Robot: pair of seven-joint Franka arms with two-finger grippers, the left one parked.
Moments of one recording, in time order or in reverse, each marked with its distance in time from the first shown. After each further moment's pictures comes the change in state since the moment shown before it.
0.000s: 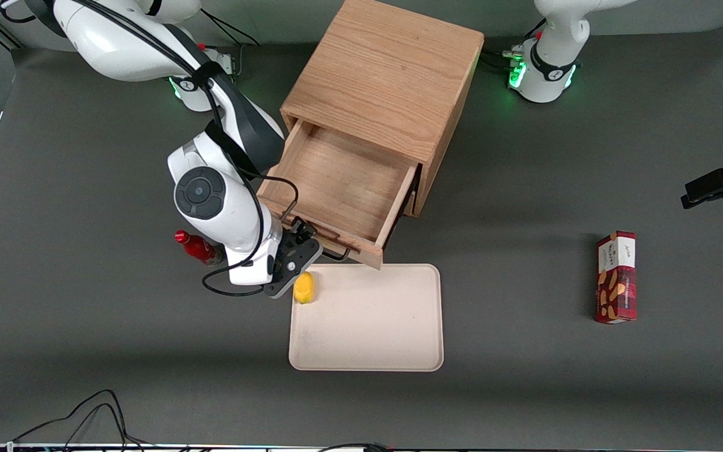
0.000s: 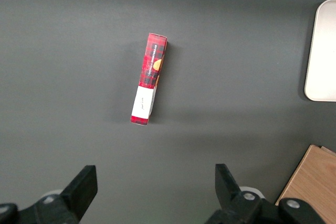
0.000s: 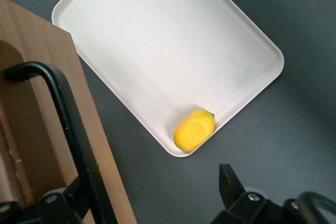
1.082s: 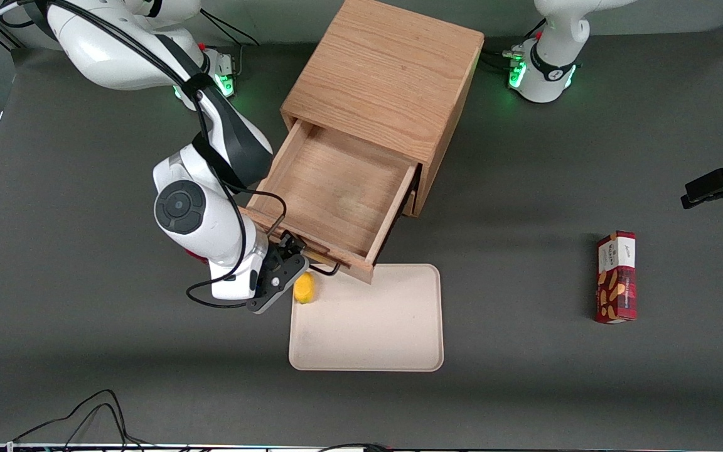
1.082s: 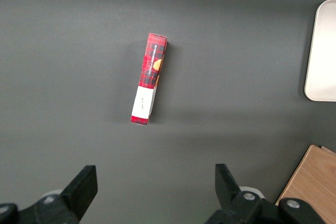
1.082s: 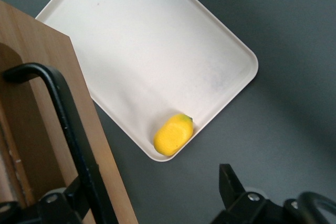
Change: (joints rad) arm -0.017 0.027 -0.023 0.051 0.000 -0.001 -0.004
